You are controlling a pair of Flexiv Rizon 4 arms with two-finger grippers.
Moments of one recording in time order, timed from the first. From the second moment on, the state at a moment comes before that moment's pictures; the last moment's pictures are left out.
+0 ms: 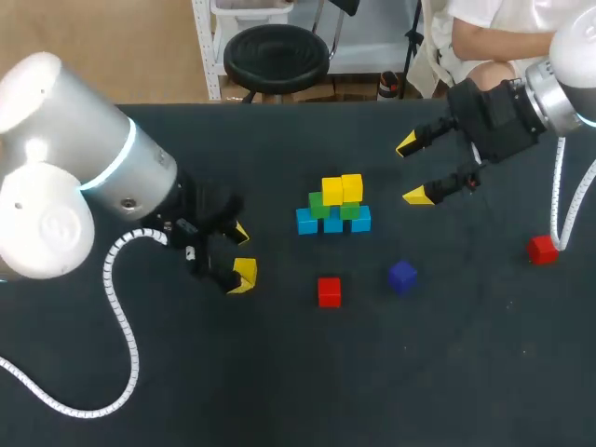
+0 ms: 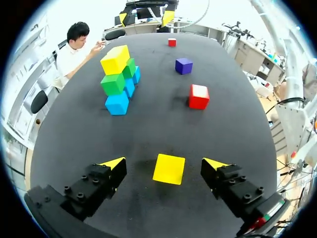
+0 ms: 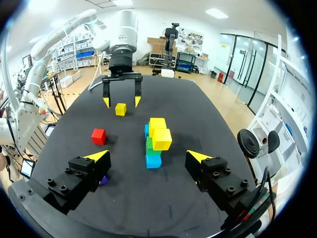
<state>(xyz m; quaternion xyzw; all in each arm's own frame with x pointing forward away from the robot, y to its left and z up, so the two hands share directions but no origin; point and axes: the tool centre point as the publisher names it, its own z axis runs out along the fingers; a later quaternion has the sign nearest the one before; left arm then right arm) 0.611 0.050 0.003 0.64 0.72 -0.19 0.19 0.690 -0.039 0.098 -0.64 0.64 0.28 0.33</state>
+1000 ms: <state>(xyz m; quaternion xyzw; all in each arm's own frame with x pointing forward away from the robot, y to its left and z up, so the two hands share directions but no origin) 0.619 0.058 -0.004 0.64 0.72 -0.20 0.17 0.690 -0.039 0.098 -0.64 0.64 0.28 0.33</state>
